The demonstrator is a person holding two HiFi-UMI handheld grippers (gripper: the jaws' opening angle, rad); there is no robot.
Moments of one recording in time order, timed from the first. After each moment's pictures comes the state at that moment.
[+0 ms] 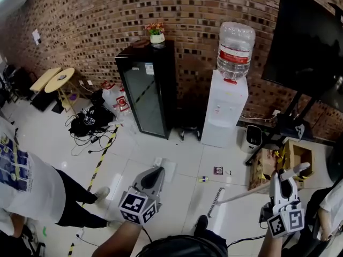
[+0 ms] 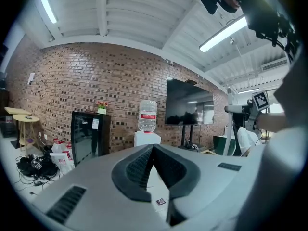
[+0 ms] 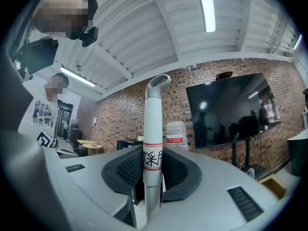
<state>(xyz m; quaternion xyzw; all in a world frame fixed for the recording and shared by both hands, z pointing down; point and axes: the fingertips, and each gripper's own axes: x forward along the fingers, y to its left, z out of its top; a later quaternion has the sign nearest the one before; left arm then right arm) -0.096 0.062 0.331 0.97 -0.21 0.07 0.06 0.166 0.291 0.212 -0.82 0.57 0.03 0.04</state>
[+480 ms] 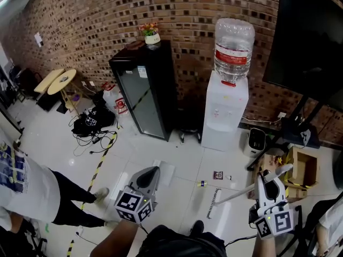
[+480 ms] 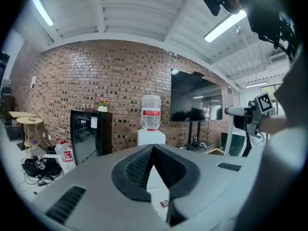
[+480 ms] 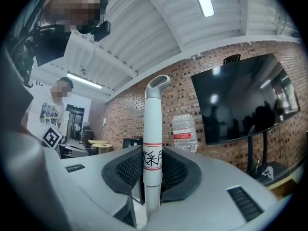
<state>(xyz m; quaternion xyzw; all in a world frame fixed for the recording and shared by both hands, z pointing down) 0.034 0.024 0.336 0.96 -0.25 0.11 0.06 0.285 0.218 0.244 -0.78 0.63 0.01 0.05</state>
